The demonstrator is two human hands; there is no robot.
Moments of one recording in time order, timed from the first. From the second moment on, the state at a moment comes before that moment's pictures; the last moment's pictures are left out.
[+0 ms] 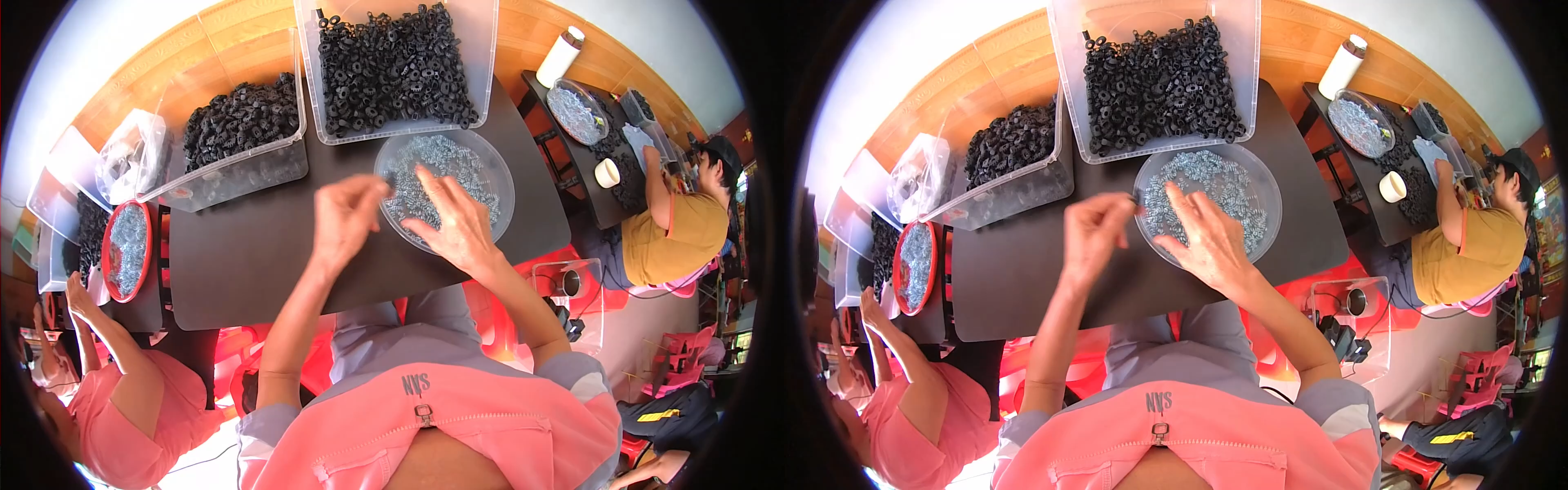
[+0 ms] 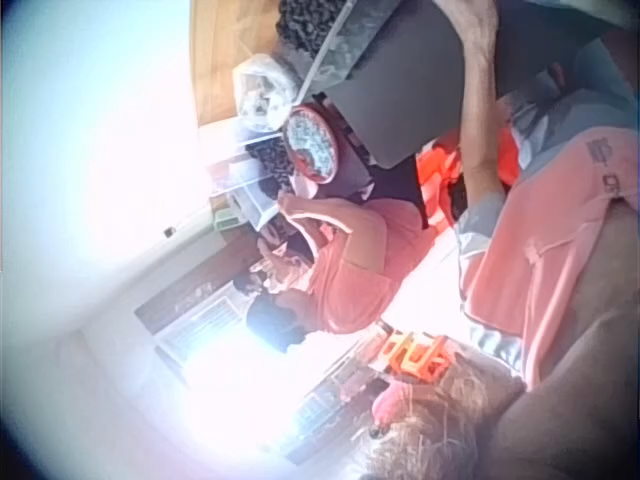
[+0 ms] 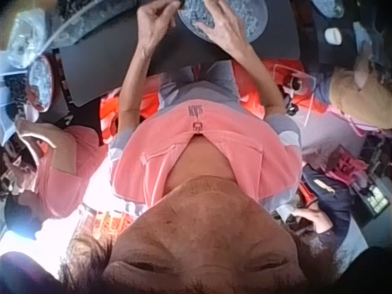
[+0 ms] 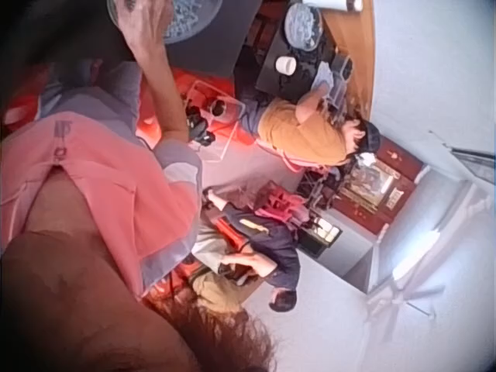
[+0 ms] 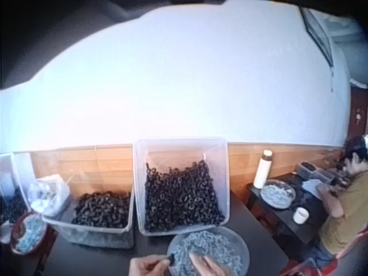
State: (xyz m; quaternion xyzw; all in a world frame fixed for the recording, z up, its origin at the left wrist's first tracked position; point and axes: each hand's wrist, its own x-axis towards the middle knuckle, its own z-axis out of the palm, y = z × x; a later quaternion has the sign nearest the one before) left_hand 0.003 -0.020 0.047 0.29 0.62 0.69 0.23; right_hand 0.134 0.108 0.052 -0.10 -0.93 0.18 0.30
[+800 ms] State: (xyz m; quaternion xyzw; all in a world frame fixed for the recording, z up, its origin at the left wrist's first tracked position) left_hand -0.067 0.027 0.030 0.49 0.78 0.35 -0.18; right_hand 0.150 0.151 0.022 -0.17 -0.93 0.16 0.27
